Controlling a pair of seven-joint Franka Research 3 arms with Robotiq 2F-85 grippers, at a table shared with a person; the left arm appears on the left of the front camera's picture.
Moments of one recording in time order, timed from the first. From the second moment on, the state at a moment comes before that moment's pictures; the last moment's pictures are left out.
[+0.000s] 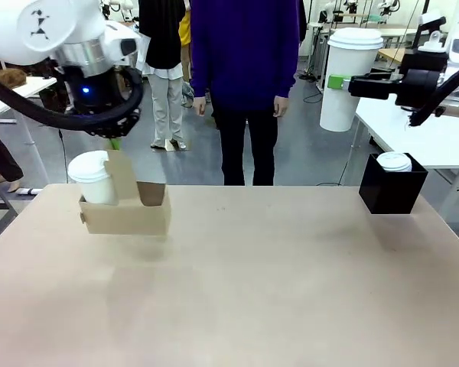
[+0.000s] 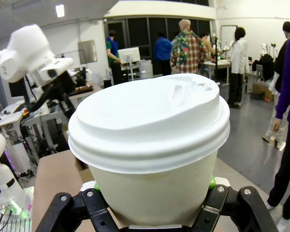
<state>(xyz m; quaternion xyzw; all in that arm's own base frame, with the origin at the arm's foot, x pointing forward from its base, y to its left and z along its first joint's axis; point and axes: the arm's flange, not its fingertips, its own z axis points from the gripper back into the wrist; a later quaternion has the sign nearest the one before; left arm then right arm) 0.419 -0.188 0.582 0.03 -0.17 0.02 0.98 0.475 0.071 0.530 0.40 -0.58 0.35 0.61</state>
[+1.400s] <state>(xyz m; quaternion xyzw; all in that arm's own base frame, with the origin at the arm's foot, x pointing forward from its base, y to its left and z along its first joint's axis) 0.340 -0.373 0.504 0.00 -0.17 0.02 0.99 0.475 0.070 0.530 0.40 -0.58 0.35 0.61</state>
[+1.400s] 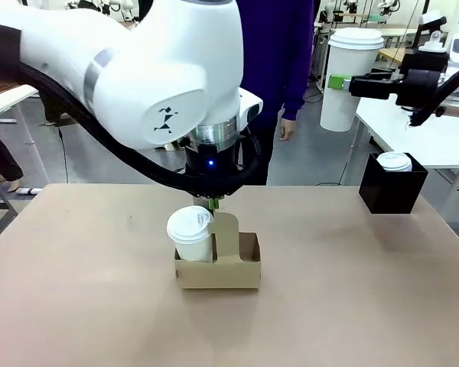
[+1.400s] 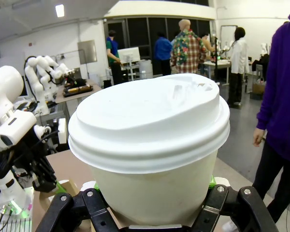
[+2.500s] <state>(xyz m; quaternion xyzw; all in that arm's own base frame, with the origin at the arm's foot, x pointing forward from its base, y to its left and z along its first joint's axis) 0.349 -0.385 0.490 0.00 -0.14 0.00 0.99 0.475 0.070 0.530 0.40 -0.58 0.35 0.61</state>
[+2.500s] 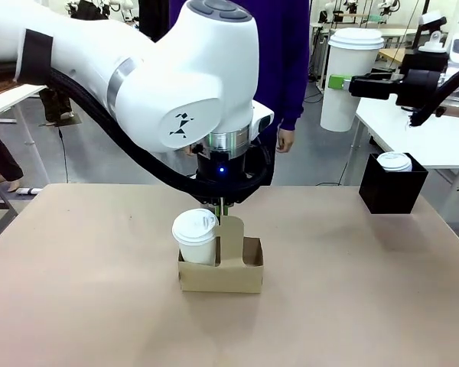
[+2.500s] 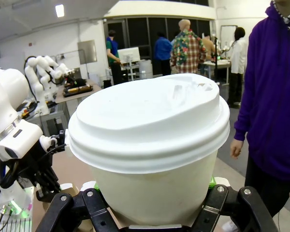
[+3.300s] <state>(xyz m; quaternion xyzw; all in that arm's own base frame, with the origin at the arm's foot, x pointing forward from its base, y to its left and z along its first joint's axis) 0.353 -0.284 0.570 -0.07 -0.06 -0.21 0.97 0.468 0.132 0.459 0.52 -0.49 0.49 0.51</state>
